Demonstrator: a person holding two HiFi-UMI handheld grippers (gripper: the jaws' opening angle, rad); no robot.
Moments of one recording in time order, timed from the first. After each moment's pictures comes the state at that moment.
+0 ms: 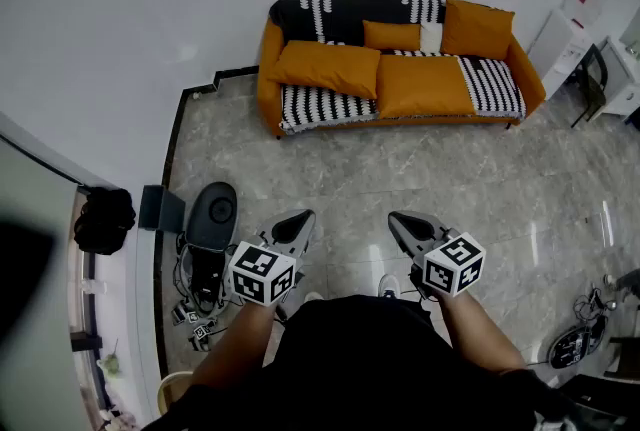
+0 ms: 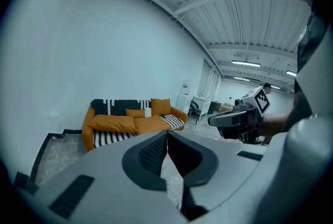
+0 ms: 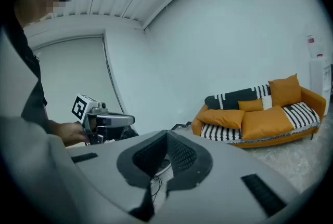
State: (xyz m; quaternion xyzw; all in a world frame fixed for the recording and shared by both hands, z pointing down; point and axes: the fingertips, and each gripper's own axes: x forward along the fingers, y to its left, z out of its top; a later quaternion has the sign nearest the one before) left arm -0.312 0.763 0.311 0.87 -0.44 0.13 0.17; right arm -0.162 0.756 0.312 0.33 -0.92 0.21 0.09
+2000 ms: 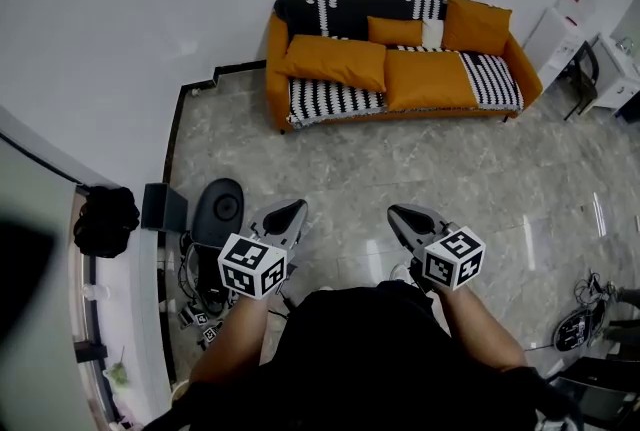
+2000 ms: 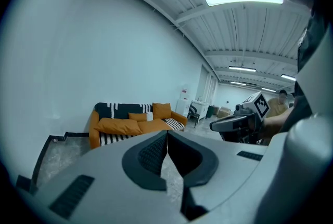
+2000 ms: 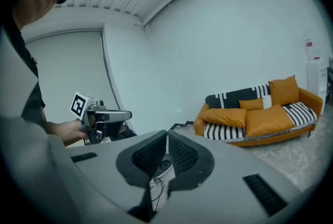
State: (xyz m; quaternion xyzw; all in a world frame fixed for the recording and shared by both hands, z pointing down) left arm -0.415 0.781 0.302 0.88 -0.43 0.11 0.16; right arm -0.250 0.782 0.314 0.35 -0.91 0.21 0.10
